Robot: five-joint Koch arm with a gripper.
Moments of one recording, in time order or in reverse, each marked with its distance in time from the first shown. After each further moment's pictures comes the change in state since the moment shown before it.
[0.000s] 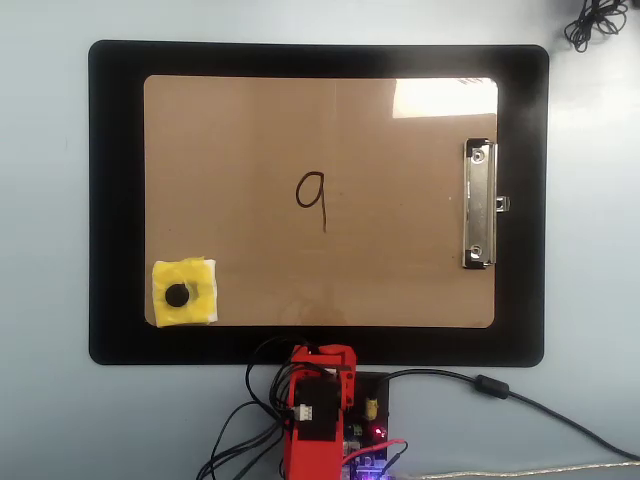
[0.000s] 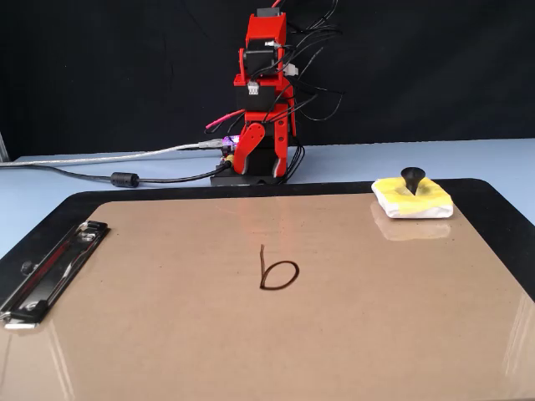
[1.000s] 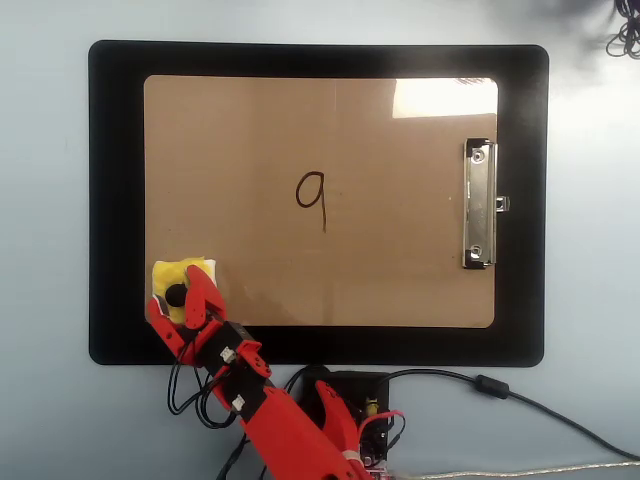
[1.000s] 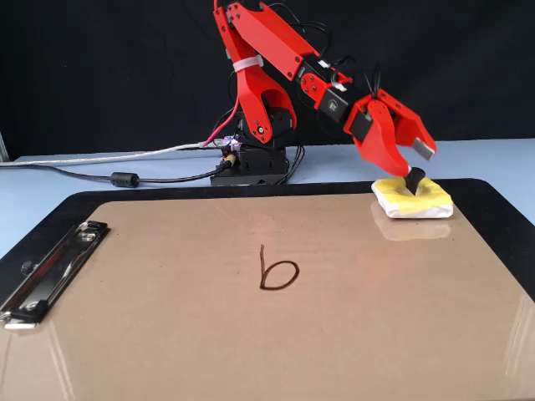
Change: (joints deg) arm -58.0 -19.8 7.3 -93.1 -9.2
